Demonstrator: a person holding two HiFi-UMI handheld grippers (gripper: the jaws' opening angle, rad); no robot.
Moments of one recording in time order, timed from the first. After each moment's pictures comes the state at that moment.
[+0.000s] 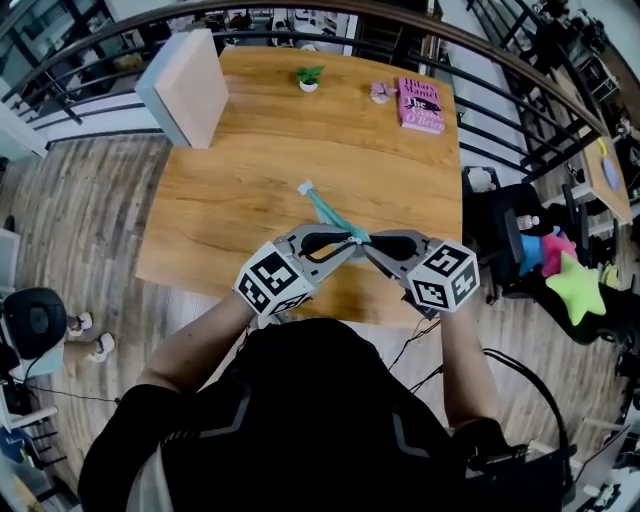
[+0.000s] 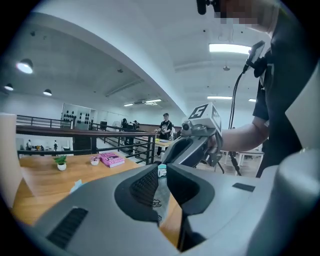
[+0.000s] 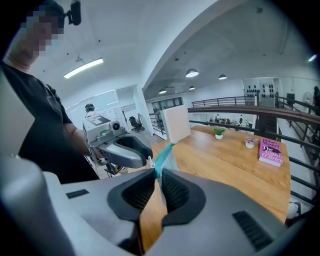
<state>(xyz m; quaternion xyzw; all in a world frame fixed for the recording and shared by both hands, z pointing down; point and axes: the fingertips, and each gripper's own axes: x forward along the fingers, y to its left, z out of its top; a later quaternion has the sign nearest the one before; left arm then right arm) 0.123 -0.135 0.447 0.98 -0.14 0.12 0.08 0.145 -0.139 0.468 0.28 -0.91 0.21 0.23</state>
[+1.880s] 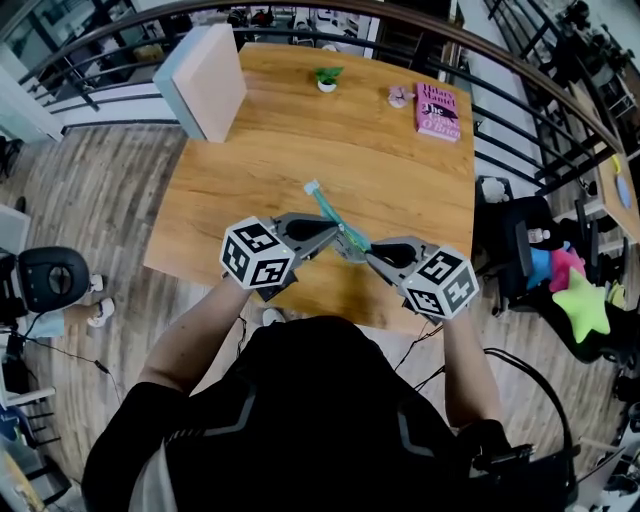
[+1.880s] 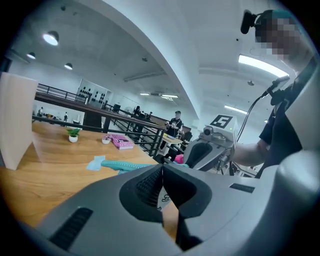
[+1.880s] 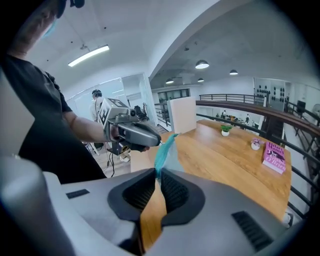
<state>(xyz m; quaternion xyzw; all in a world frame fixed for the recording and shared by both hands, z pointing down) 0.081 -0.172 0.466 0.95 -0.17 0.14 0.21 0.133 -0.132 0.481 0.24 -0.91 0.19 0.29</state>
